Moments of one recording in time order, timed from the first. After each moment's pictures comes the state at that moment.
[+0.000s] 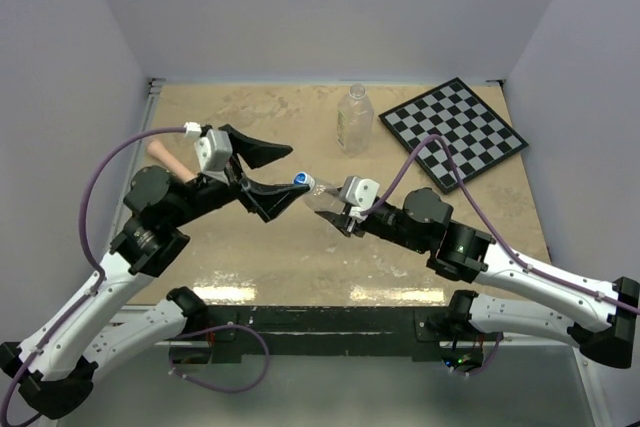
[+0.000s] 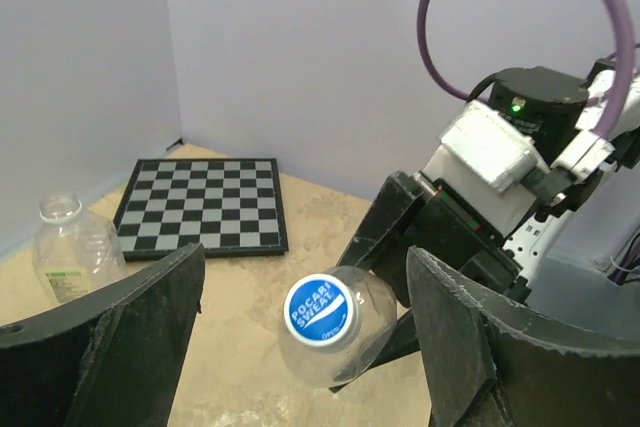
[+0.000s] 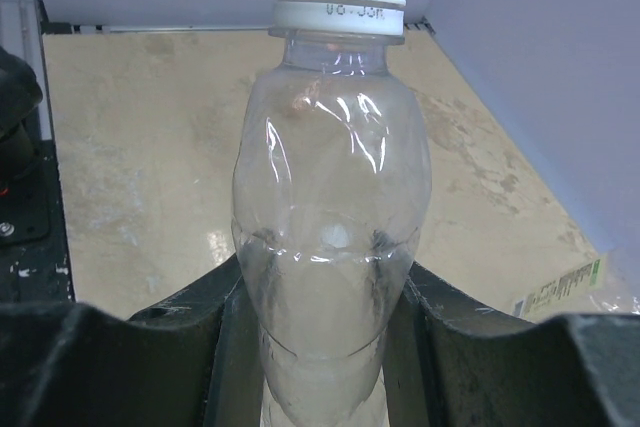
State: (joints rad) left arm -0.67 0.76 0.97 0.08 0.47 -0.21; right arm 1.09 0.92 0.84 0.01 -0.02 -0.28
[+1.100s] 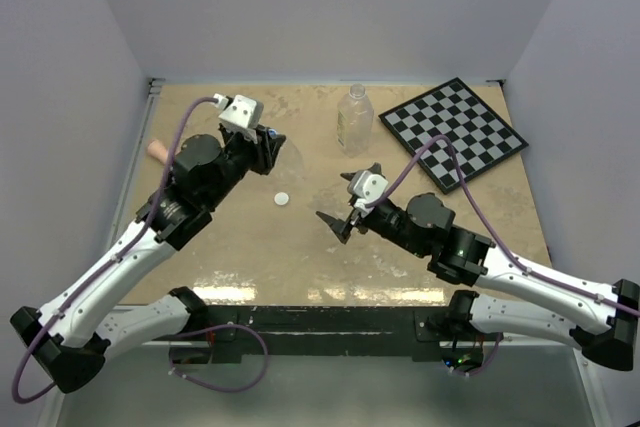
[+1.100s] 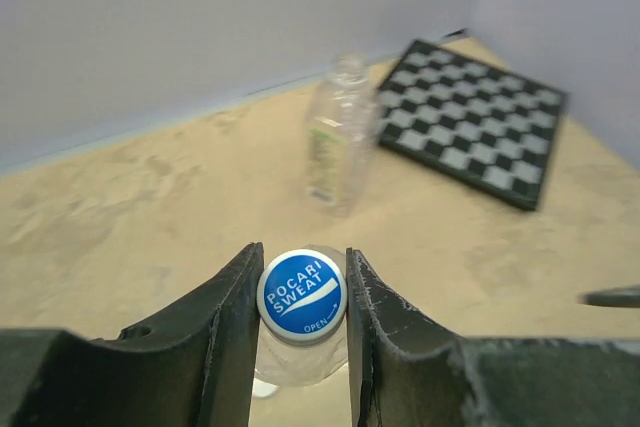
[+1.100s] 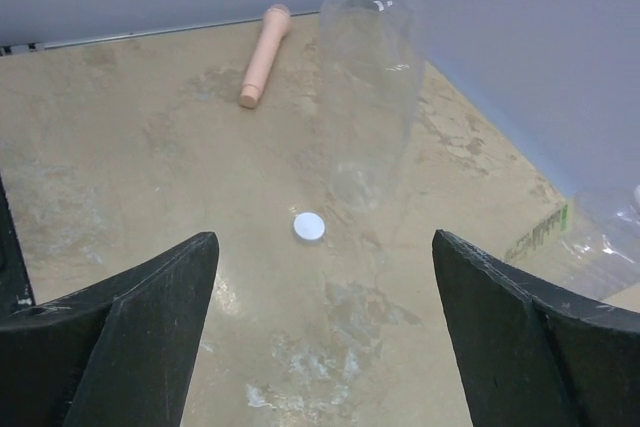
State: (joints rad) left arm -0.68 0.95 1.06 -0.16 -0.10 -0.12; right arm 1.09 0.90 0.79 0.07 0.12 -0.23
